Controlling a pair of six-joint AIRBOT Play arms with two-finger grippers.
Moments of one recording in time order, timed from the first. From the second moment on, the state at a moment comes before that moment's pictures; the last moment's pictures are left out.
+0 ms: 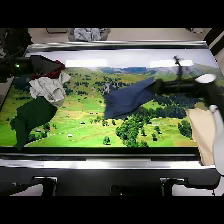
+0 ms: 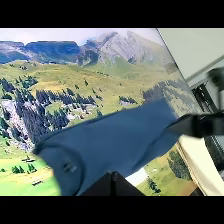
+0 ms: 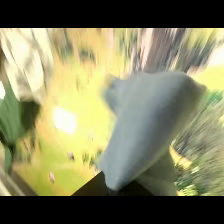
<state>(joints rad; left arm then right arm) 0.11 -1.34 1.60 0.56 -1.26 -1.15 -0.22 -1.52 1.44 -0.53 1.25 1.04</state>
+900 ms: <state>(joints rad) 0.08 -1.34 1.60 0.56 -1.27 -1.15 -1.03 -1.41 1.72 -0.60 1.53 1.17</state>
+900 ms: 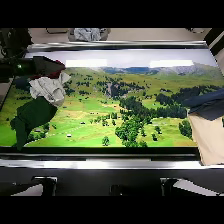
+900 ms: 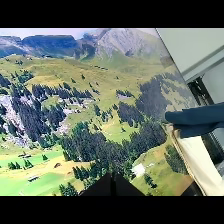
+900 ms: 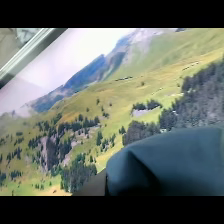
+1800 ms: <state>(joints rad) 0.06 -1.34 1.60 0.56 -1.26 -1.15 -1.01 -1.52 1.72 -0.37 1.19 0.99</state>
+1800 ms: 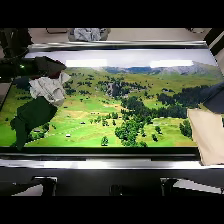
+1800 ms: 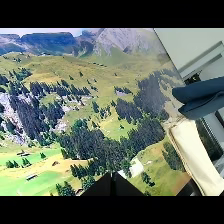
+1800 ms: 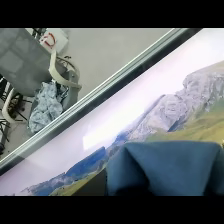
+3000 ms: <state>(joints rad) 0.05 -1.34 1.60 0.56 -1.25 -1.15 -1.01 -1.46 1.62 -1.42 1.74 1.12</state>
